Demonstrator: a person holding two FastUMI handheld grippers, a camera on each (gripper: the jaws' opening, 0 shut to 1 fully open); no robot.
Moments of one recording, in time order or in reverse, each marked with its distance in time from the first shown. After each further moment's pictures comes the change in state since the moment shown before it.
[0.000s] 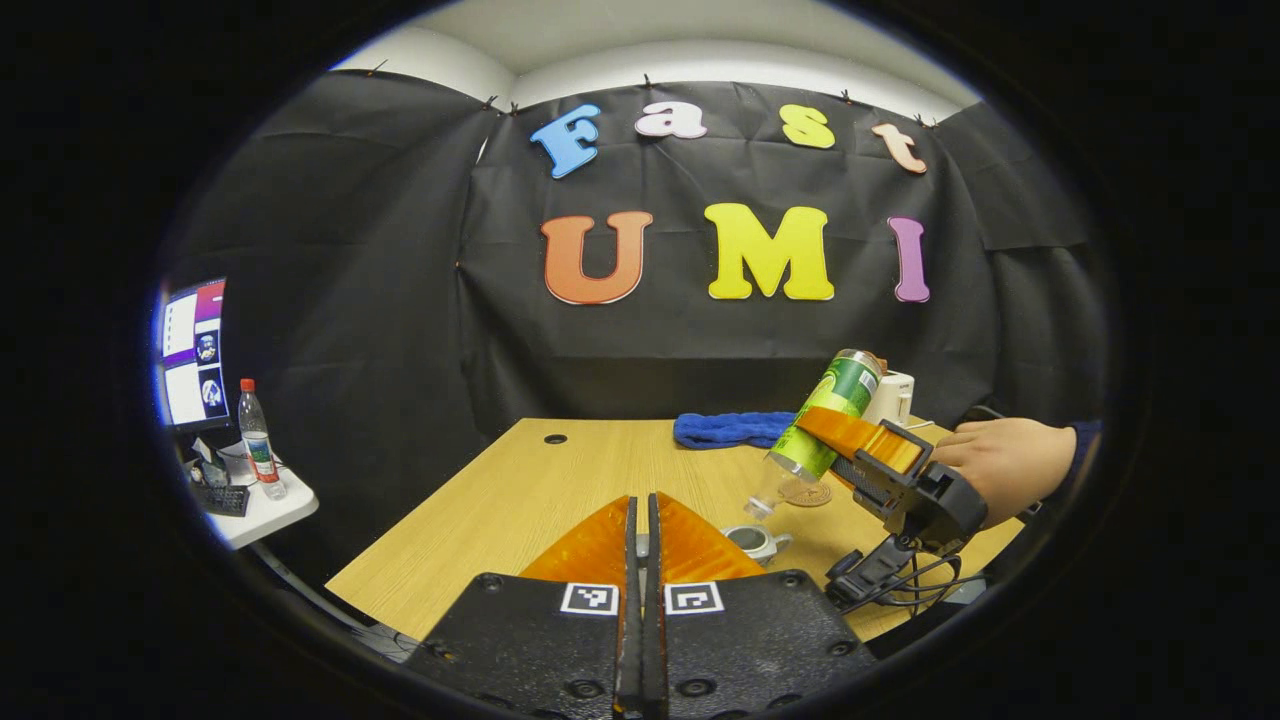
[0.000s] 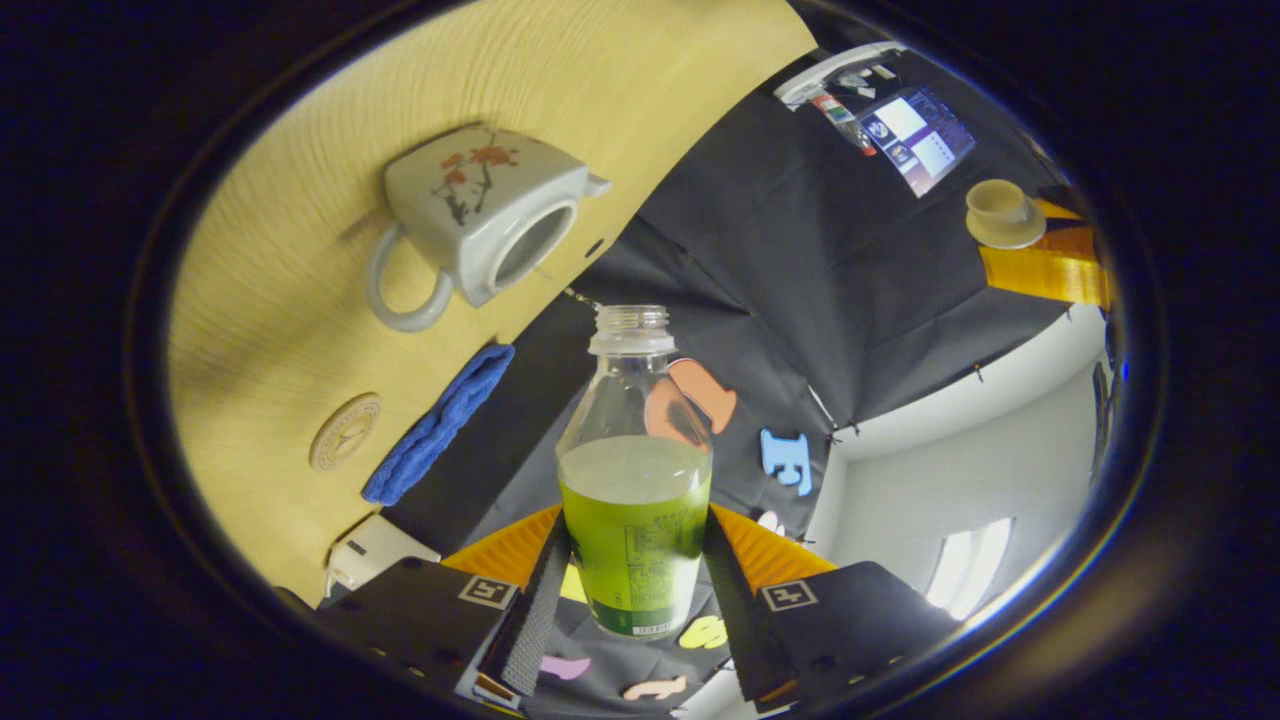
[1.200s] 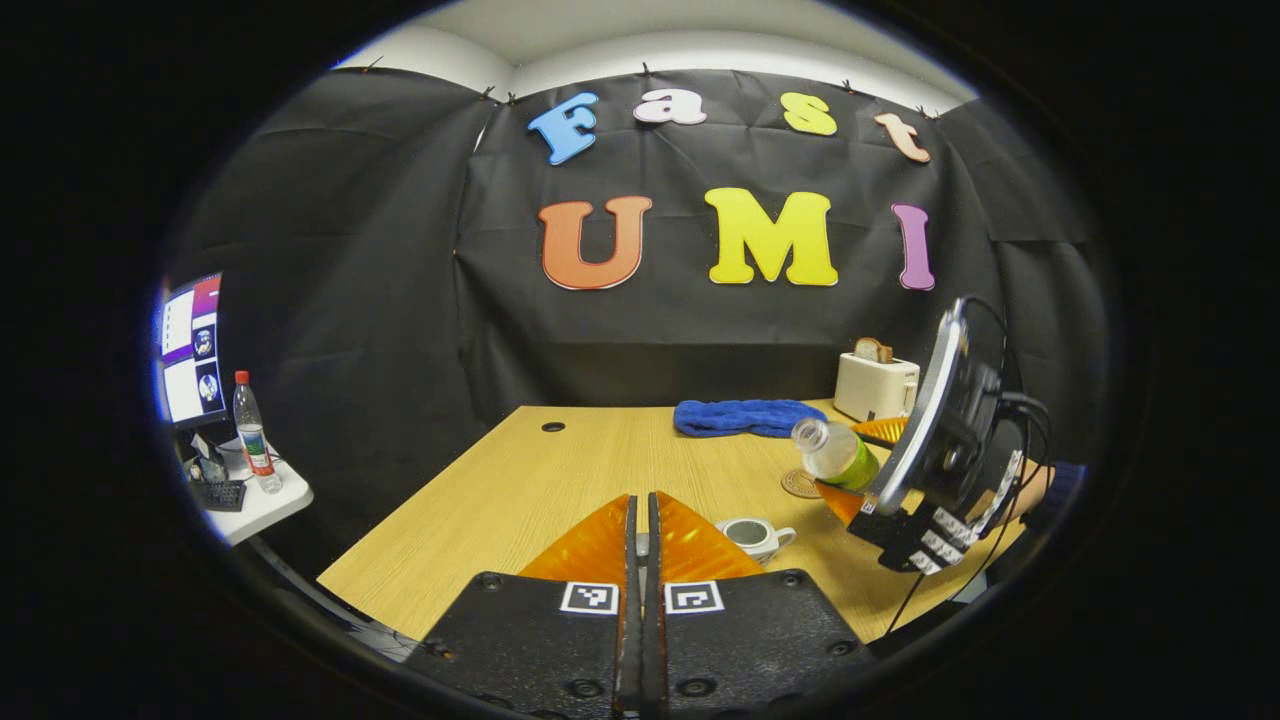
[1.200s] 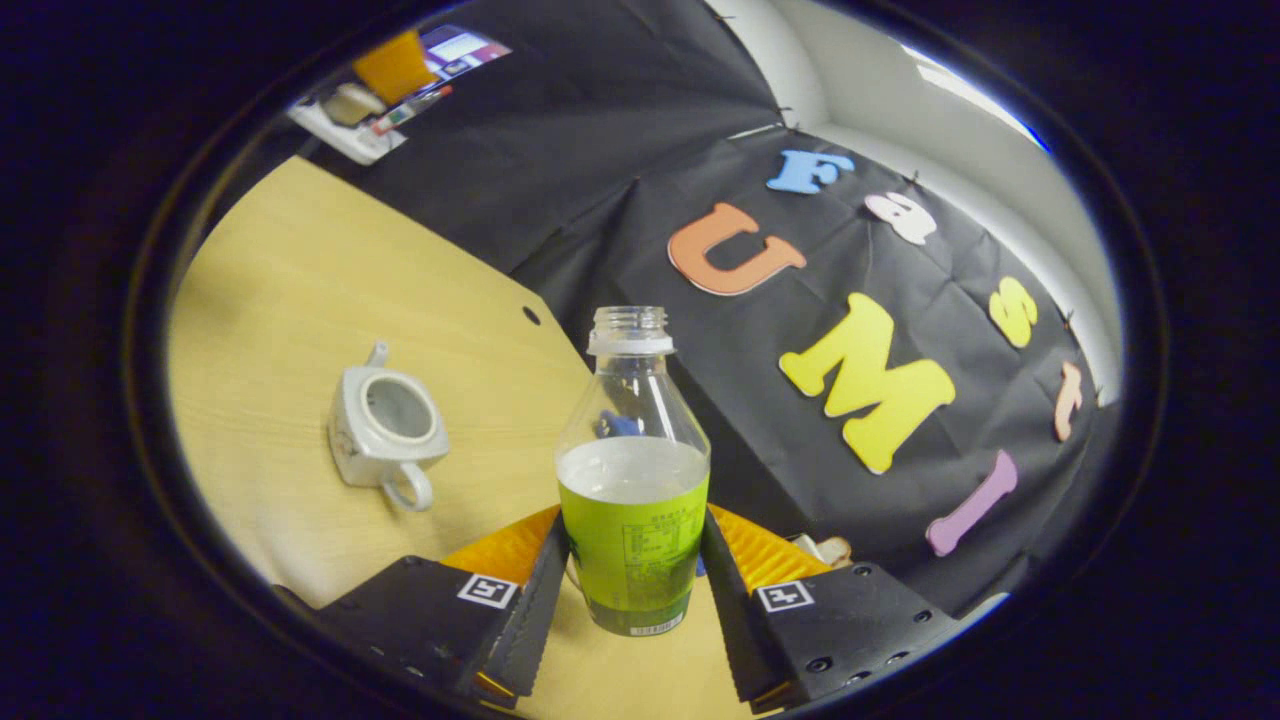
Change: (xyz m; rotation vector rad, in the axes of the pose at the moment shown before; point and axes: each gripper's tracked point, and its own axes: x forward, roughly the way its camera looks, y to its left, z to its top) left arm 0.012 -0.009 -0.010 0.007 0.030 0.001; right arm -0.019 0.071 -0.021 1.395 0.189 0.448
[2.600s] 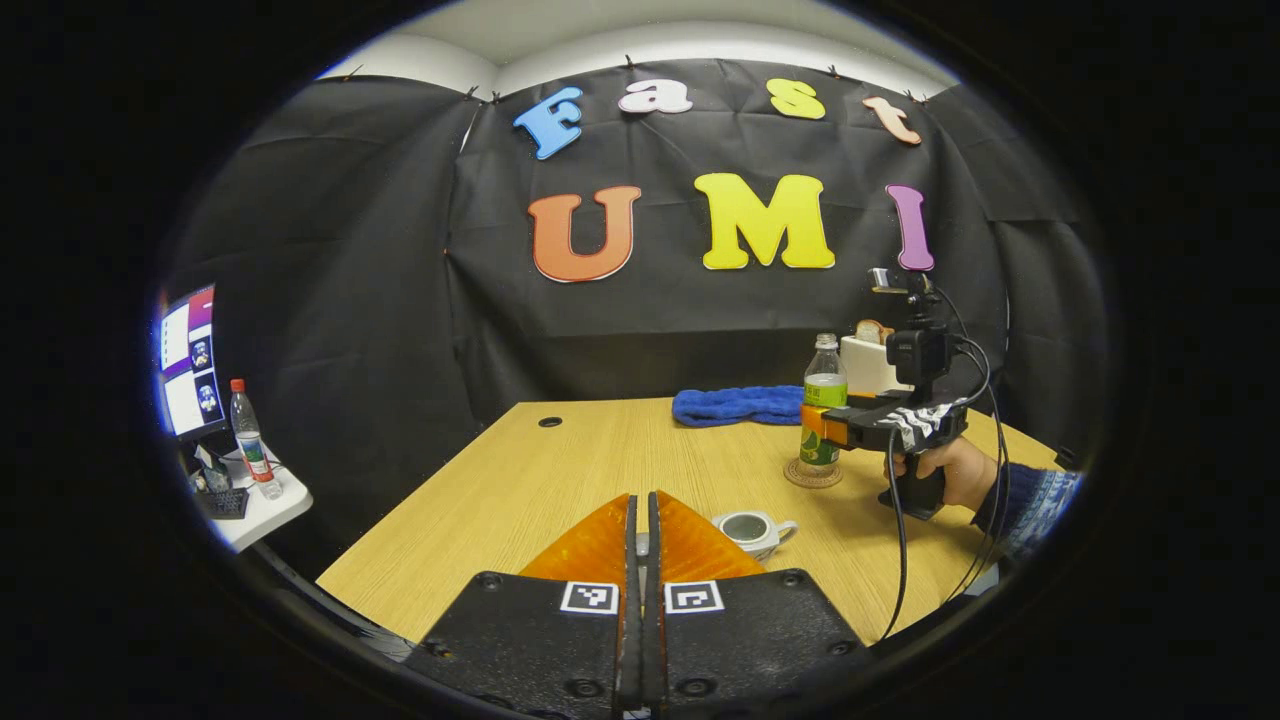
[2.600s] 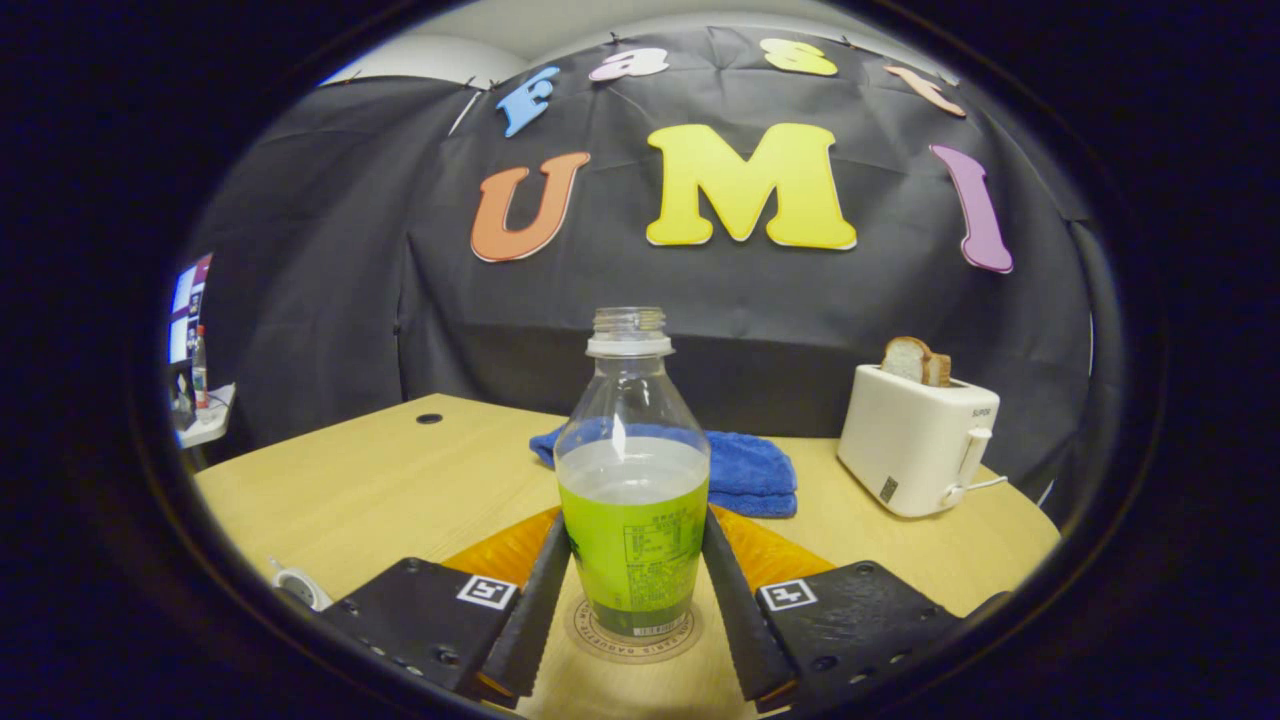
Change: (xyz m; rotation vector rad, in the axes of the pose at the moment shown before) left arm 0.013 -0.012 -0.011 0.039 0.023 0.006; right arm 0.119 -0.042 -0.042 0.783 0.114 0.000
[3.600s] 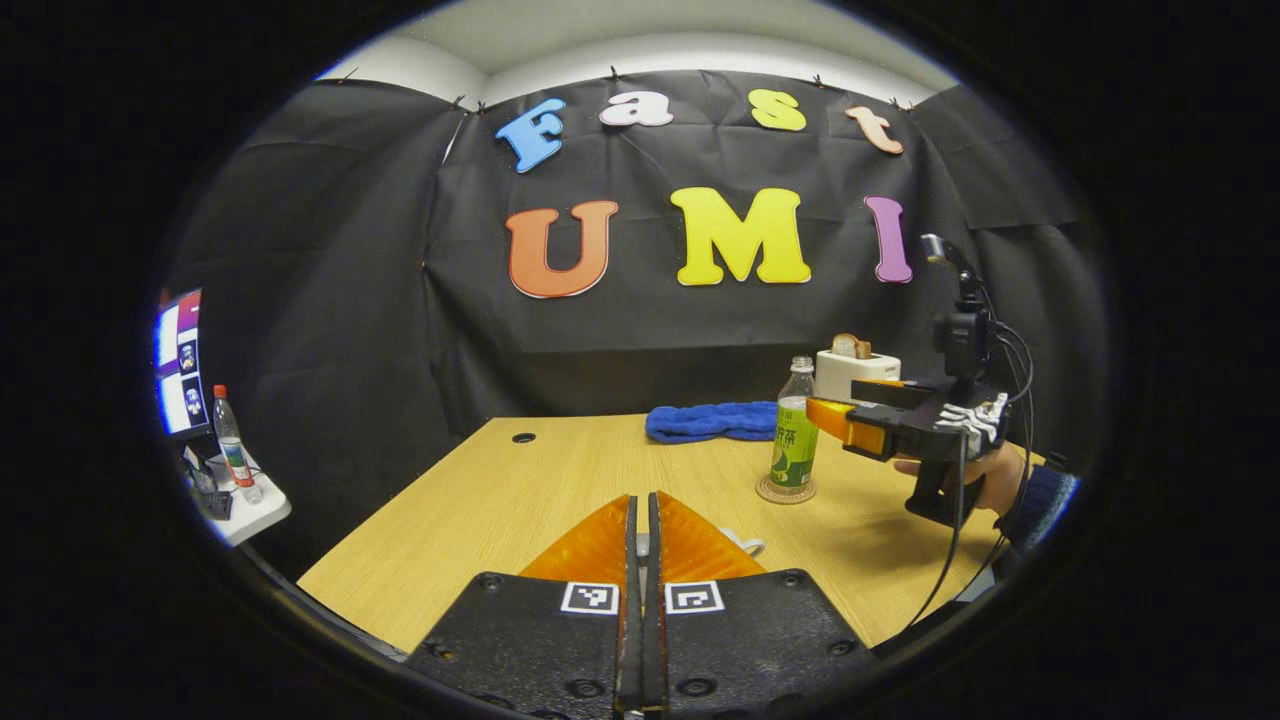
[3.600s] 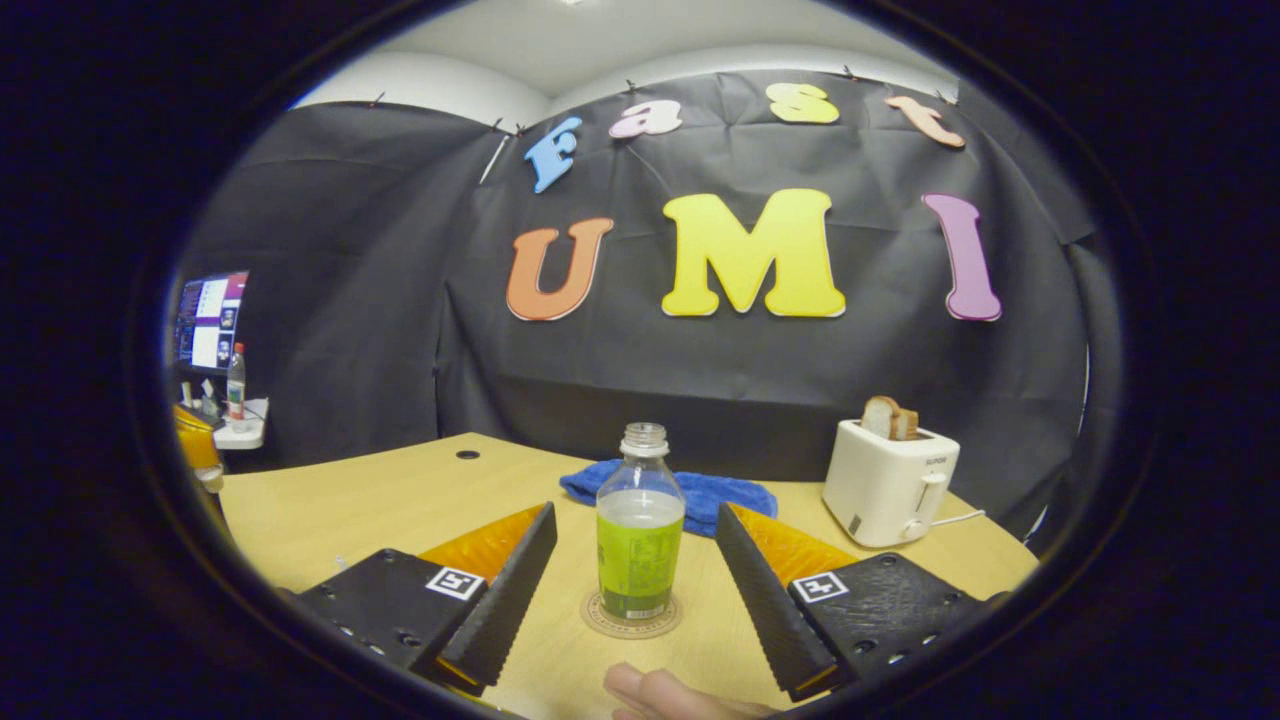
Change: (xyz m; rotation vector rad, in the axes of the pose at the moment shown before) left arm 0.012 -0.029 0.013 -0.018 -0.064 -0.060; right arm -0.101 -0.016 0.037 -0.031 -0.163 0.058
